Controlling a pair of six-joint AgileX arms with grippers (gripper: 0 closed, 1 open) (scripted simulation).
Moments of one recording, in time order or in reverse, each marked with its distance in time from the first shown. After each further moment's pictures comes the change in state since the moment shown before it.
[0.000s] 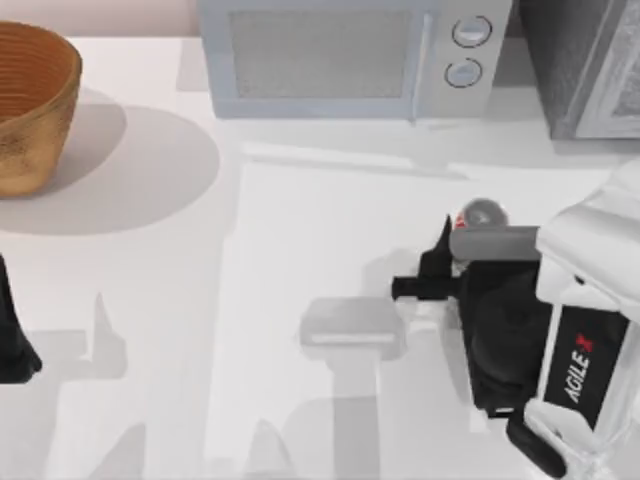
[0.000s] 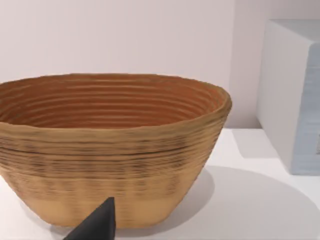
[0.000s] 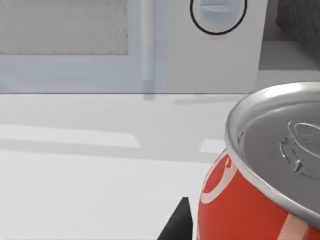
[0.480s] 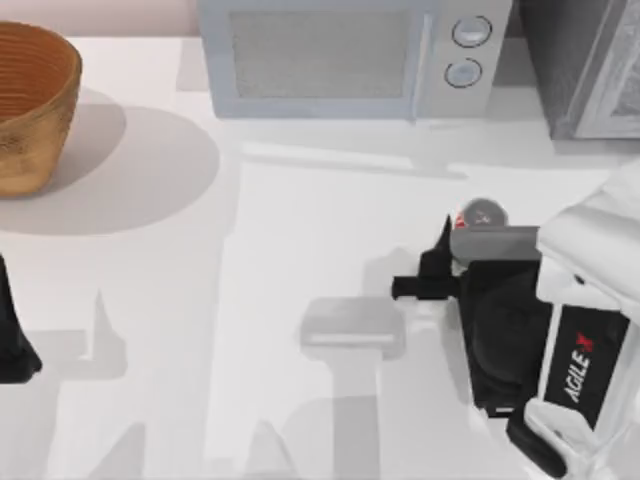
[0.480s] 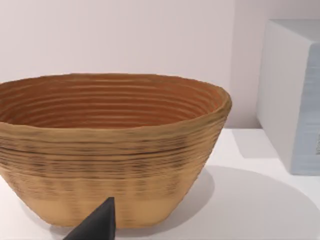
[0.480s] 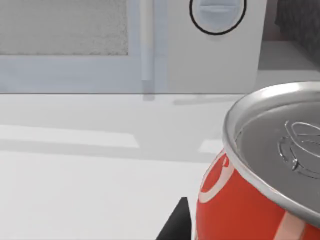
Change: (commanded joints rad) left arm 0.000 0.000 0.000 0.000 0.000 0.000; right arm 0.000 0.000 0.000 0.000 0.000 0.000
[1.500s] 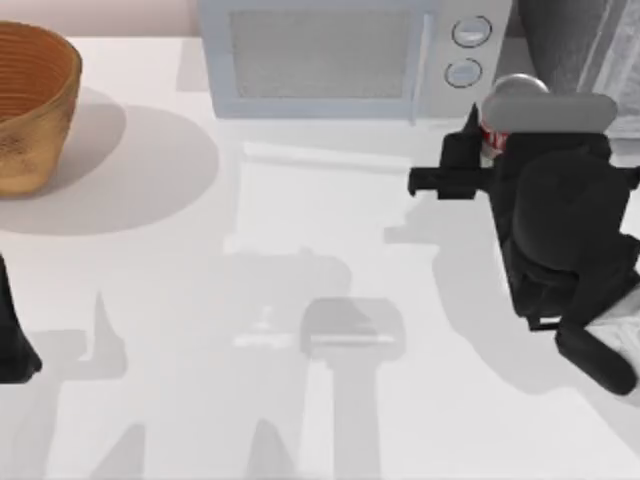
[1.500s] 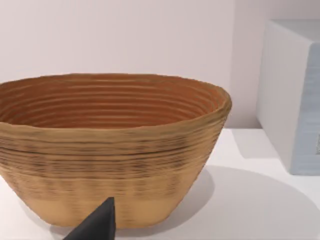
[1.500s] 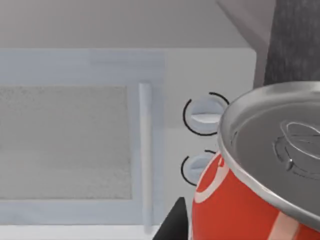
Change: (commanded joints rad) left arm 0.000 0.000 0.000 0.000 0.000 0.000; right arm 0.003 -0.685 0.028 -0.716 -0.008 0.006
